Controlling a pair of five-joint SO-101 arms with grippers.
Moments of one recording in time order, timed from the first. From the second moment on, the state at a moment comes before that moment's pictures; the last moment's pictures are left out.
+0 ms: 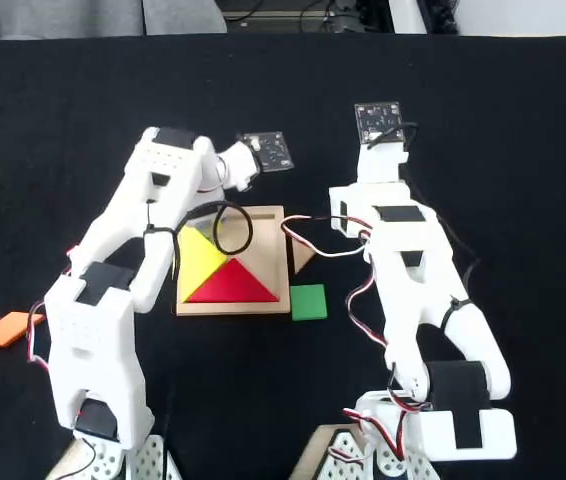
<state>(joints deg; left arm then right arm) 8.4 30.5 -11.2 69.0 -61.1 -1.5 -8.1 42.5 29.1 1.6</state>
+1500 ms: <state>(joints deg) 15.9 9.0 -7.3 73.7 -45.4 -1.5 -8.1 42.5 29.1 1.6</state>
